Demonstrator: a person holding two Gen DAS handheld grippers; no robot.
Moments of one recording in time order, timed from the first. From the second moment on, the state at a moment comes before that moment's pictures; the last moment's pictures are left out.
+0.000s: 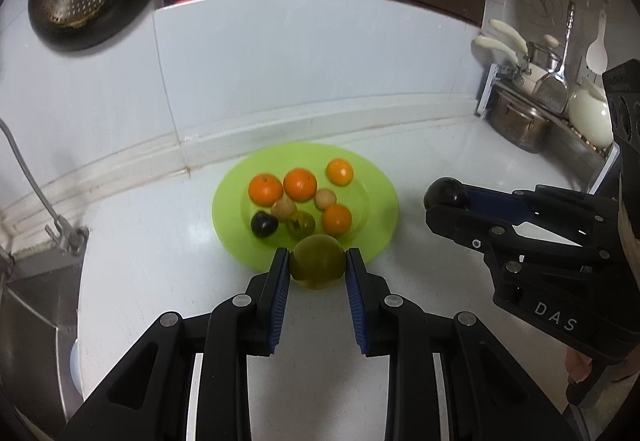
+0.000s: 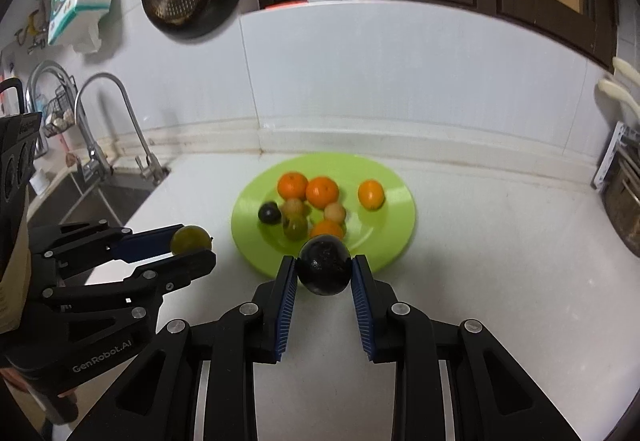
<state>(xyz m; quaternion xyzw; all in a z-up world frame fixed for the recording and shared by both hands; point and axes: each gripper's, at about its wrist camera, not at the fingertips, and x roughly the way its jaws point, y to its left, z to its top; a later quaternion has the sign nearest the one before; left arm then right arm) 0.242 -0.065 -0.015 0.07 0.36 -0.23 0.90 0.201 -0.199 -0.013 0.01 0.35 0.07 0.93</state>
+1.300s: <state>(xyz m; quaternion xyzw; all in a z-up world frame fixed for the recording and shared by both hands) 0.356 -0.100 -0.050 0.08 0.40 -0.24 0.88 0.317 -0.229 -0.052 0.02 0.41 0.07 0.91</state>
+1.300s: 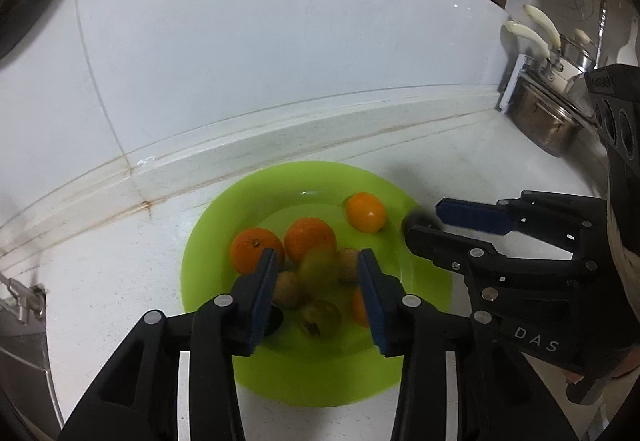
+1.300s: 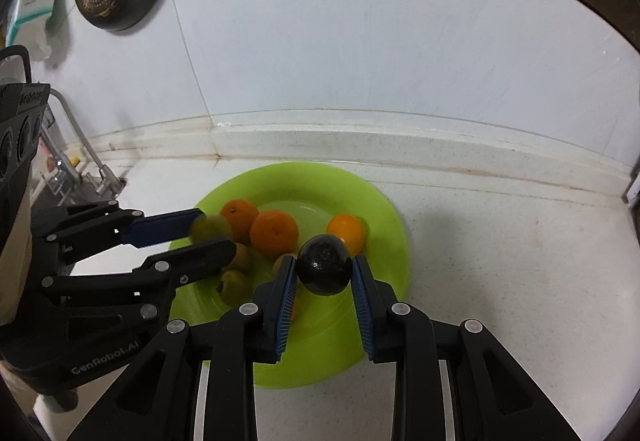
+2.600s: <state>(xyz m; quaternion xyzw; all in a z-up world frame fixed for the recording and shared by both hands) 0.141 -0.050 0.030 0.06 0.30 -0.14 0.94 0.117 -0.219 0.020 0.03 0.30 0.01 0.95</state>
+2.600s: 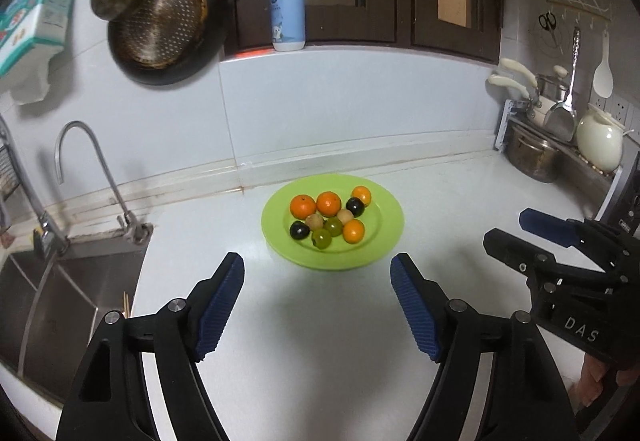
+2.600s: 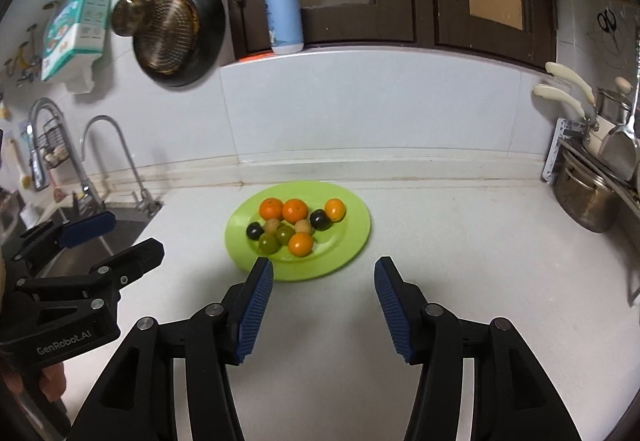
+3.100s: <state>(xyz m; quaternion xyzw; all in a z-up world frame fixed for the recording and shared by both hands) 0.040 -0.047 0.049 0.06 0.26 -0.12 0.96 0.021 -0.226 0.036 0.03 0.28 0.03 0.96</state>
